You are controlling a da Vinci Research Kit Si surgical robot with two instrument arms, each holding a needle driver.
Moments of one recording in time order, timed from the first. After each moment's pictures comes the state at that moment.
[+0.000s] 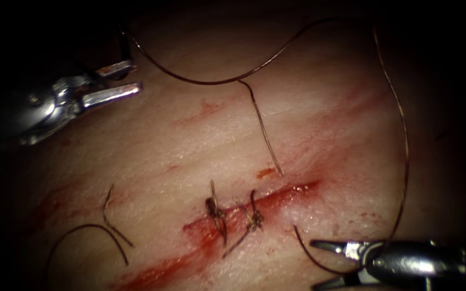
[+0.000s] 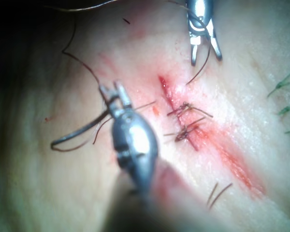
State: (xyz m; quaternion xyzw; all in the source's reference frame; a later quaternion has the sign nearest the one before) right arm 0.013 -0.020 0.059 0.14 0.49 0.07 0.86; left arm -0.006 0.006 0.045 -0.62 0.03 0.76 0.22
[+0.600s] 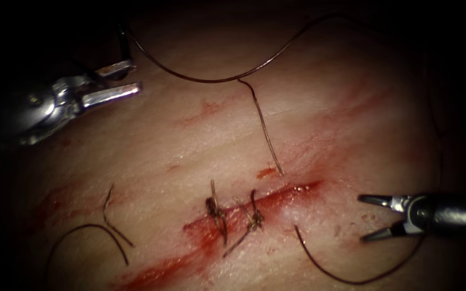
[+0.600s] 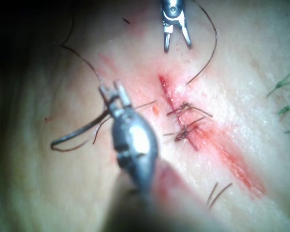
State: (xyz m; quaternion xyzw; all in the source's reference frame) right arm 0.005 -0.015 0.063 0.15 0.47 0.02 0.87; left arm -0.006 0.006 0.045 -0.62 0.03 0.76 0.22
